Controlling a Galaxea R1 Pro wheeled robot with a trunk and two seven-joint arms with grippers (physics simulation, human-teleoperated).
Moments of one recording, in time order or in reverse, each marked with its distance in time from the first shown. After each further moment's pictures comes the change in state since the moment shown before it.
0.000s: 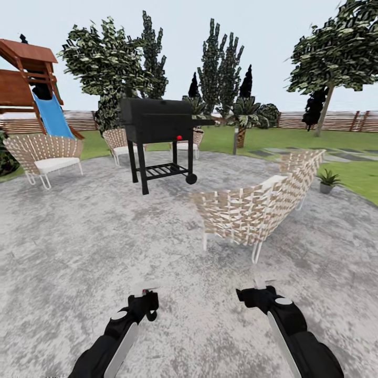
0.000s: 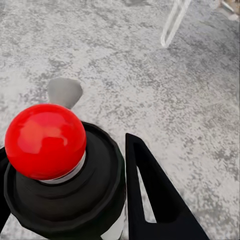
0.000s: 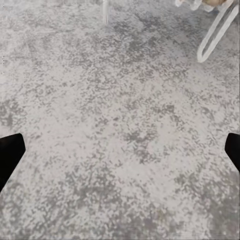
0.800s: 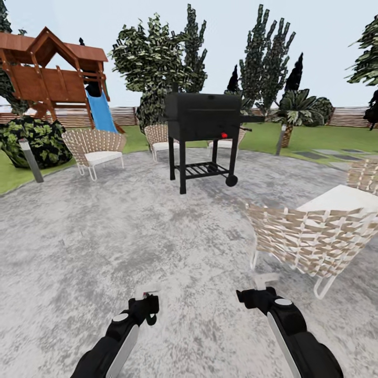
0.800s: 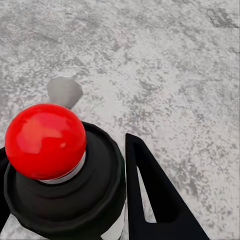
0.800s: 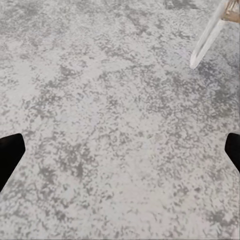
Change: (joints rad) left arm -0.006 -0.006 -0.002 0.044 -0.009 -0.005 0.000; right arm 0.001 0.000 0.000 0.009 0.000 0.000 -0.002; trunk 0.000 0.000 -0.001
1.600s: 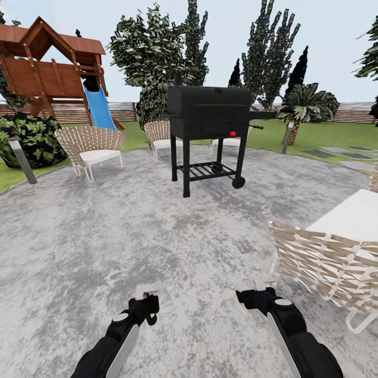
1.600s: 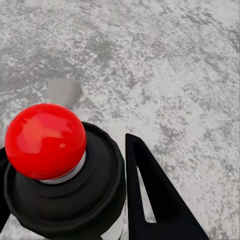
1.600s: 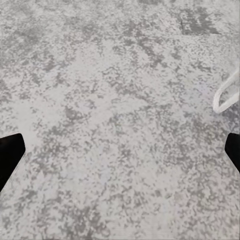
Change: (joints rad) left arm 0.000 -0.001 0.001 0.000 0.005 0.000 0.000; right arm 0.000 0.000 0.000 0.005 0.000 0.000 0.007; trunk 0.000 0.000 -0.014
